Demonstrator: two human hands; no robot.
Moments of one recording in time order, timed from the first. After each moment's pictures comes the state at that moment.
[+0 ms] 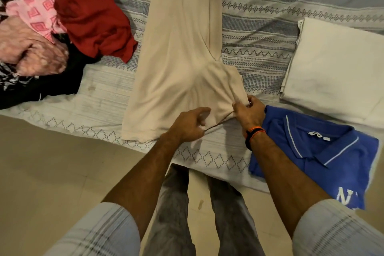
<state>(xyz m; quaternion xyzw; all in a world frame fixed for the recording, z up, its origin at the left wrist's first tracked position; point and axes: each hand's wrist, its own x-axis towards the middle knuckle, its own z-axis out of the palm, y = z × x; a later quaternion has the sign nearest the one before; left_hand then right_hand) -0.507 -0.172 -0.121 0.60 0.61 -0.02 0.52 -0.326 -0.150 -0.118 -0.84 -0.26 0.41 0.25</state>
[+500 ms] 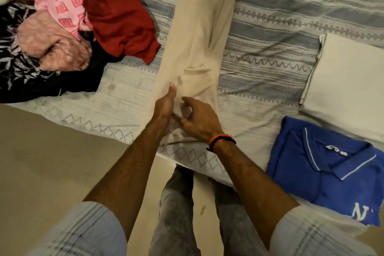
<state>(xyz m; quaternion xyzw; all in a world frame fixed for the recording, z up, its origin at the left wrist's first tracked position) -0.597 -0.138 -0.111 0.05 0.71 0.33 0.62 -0.474 -0.152 -0.090 -0.58 -0.67 0.46 0.06</state>
